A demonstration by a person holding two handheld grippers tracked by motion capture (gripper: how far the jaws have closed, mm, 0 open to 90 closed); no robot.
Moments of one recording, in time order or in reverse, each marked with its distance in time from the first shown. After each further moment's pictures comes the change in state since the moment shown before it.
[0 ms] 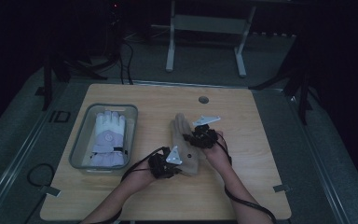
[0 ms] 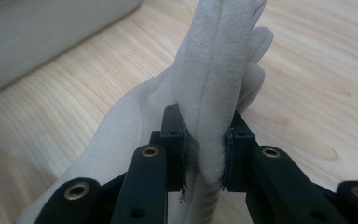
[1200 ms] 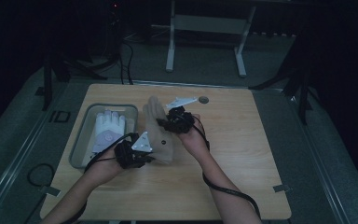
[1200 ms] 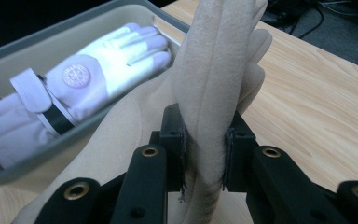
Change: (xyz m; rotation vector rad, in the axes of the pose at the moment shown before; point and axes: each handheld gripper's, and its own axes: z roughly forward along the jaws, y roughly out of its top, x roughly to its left) left arm 0.024 -0.021 -0.109 0.032 0.091 -0.014; right arm 0.059 0.094 0.007 -0.077 0.073 -0.051
